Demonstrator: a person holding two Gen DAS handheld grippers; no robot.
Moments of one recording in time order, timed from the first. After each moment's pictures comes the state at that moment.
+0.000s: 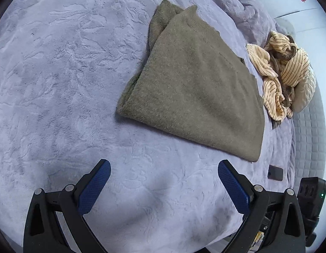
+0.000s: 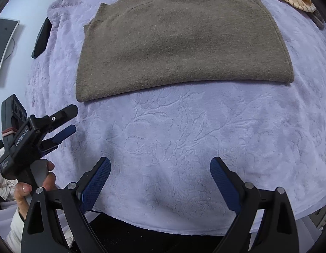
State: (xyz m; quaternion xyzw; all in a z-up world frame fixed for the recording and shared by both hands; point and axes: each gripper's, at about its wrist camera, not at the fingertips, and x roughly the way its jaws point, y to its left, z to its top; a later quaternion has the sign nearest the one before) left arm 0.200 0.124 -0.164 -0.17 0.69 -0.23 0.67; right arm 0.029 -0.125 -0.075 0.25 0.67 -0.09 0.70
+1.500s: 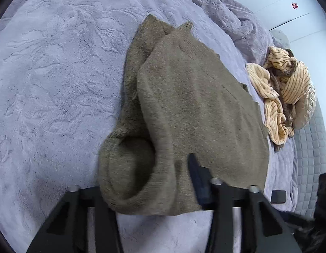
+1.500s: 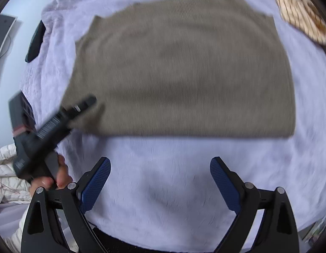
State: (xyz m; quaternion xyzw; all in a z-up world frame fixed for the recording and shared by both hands) left arm 0.252 0.067 -0.204 -0.19 0.63 -0.23 0.72; right arm 0.104 -0.157 -0.068 0.20 0.67 -0.09 0.71
